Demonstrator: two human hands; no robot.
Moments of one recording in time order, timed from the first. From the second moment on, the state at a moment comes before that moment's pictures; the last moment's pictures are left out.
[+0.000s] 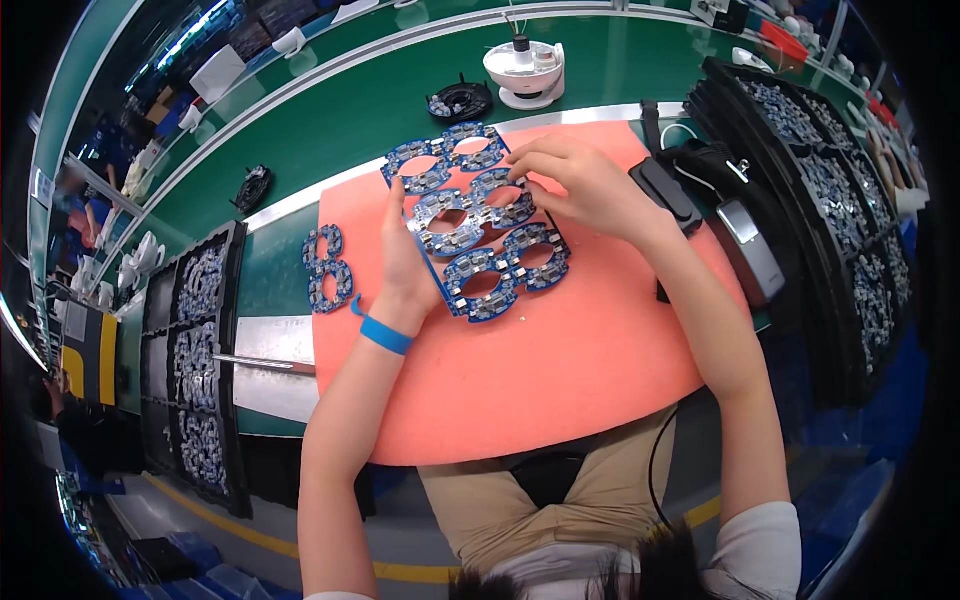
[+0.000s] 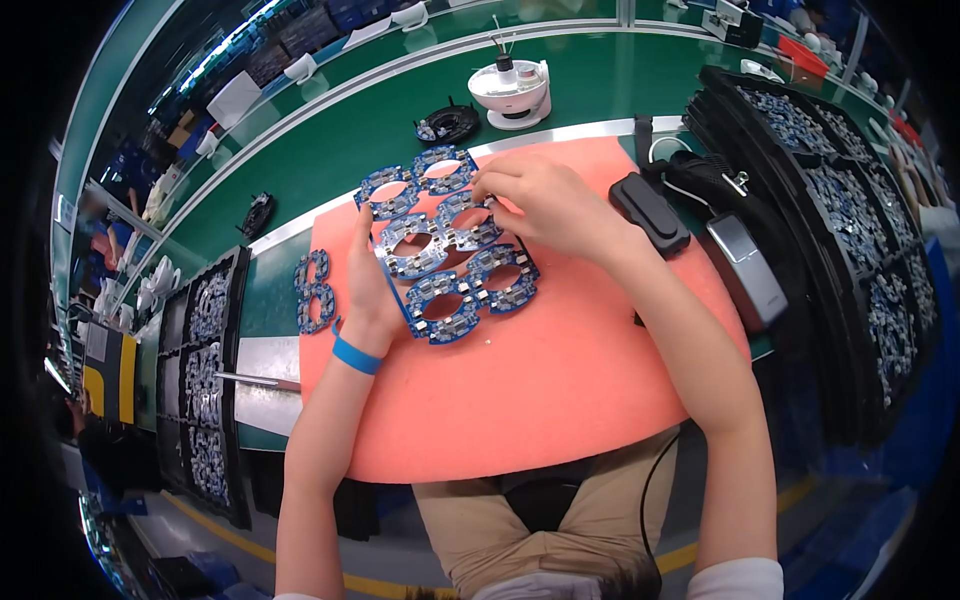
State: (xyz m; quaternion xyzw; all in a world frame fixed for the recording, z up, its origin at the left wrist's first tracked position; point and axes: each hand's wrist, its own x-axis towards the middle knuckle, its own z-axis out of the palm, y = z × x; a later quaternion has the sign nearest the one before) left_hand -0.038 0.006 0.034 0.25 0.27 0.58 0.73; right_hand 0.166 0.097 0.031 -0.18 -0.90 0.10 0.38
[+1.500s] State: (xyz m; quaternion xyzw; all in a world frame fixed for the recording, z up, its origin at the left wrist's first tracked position) left_hand -0.057 0.015 0.017 0.22 0.24 0.59 0.74; right_hand 0.155 0.084 0.028 -0.23 -0.87 0.27 0.35
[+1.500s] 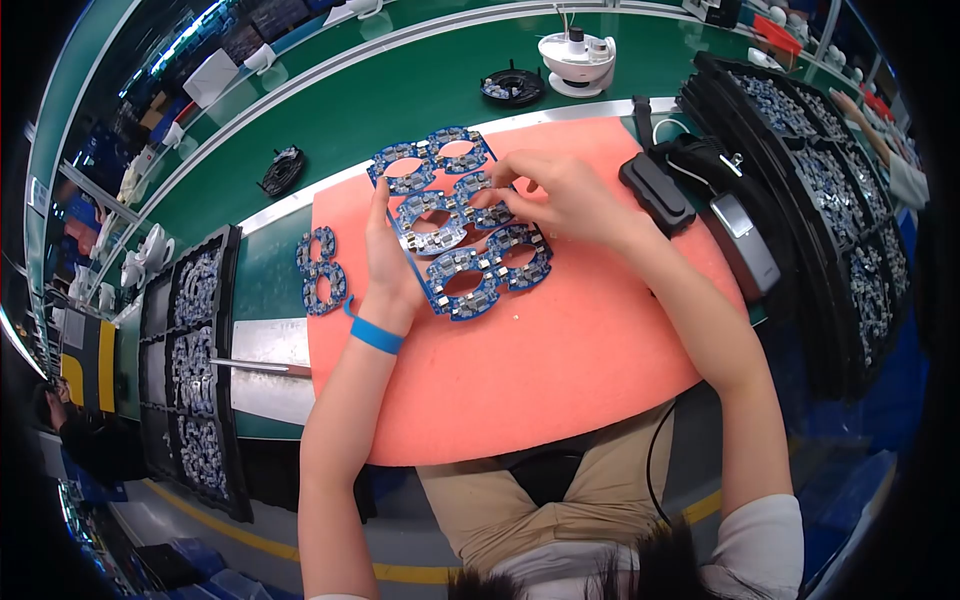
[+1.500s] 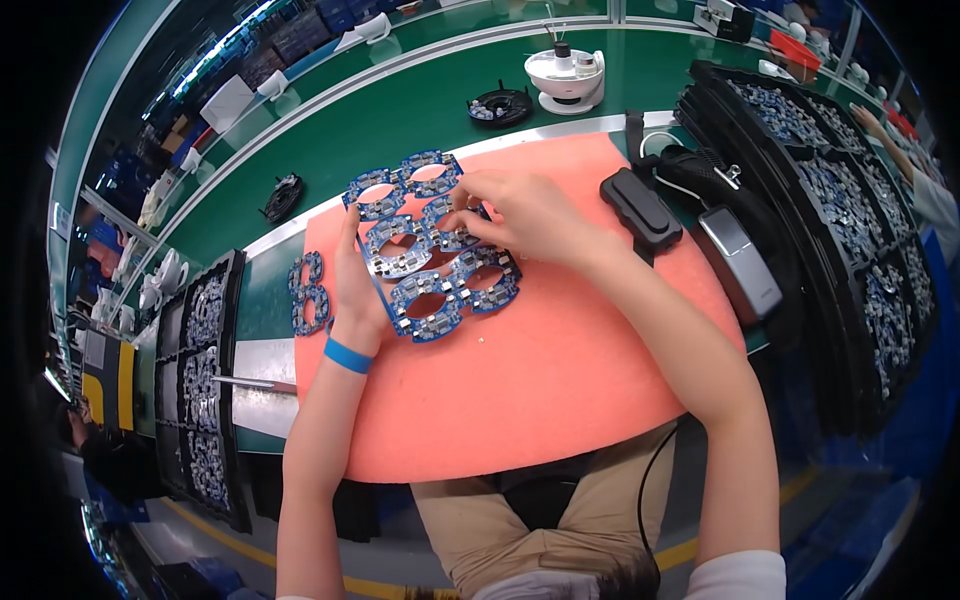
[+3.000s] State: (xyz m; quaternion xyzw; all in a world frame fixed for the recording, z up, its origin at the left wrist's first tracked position) left_hand -0.043 0.010 0.030 0.23 0.25 0.61 0.72; right_hand 0.138 0.059 0.024 -0.18 -0.92 0.25 0.26
